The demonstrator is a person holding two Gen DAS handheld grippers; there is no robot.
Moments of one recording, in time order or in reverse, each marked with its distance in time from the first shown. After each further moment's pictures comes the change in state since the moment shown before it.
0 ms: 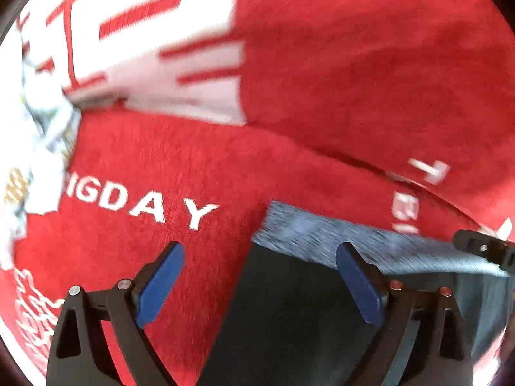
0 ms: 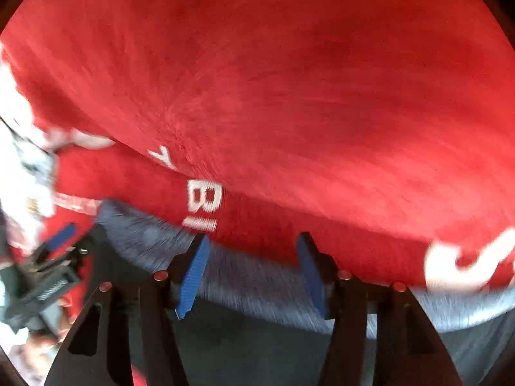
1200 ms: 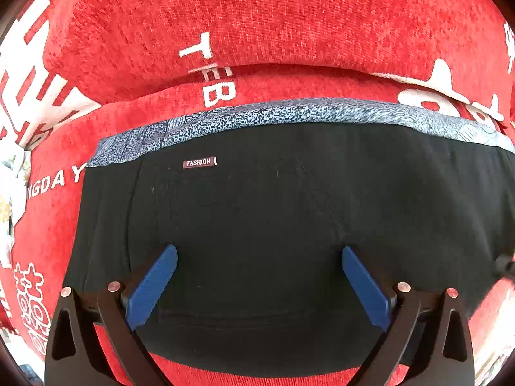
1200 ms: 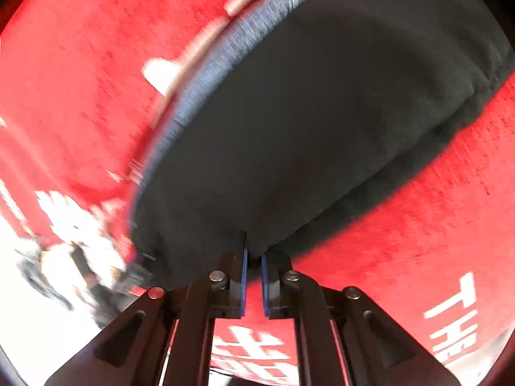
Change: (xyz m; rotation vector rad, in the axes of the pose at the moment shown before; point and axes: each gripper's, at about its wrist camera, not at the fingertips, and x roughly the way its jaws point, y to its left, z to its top) left arm 0.000 -0.169 -0.099 0.321 0.082 0.019; right arm -0.093 -0.224 -0.237 0.689 -0.071 0.264
